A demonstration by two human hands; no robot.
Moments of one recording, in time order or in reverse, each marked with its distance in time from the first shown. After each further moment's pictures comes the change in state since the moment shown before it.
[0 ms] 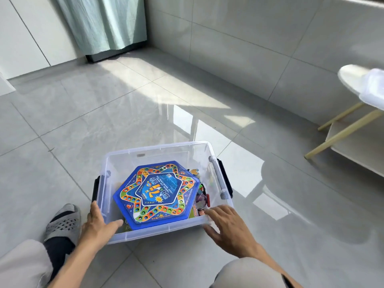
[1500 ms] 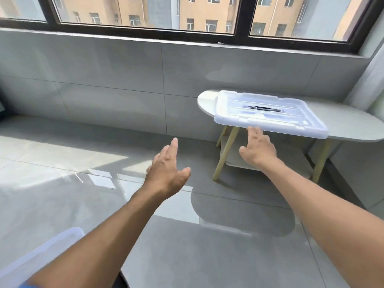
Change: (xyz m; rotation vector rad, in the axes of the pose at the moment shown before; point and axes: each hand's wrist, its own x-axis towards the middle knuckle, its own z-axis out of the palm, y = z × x) left_hand -0.175 0.536 0.197 0.172 -0.181 1.145; right_hand -0.036 0.372 -0.315 -0.110 0.432 1.046
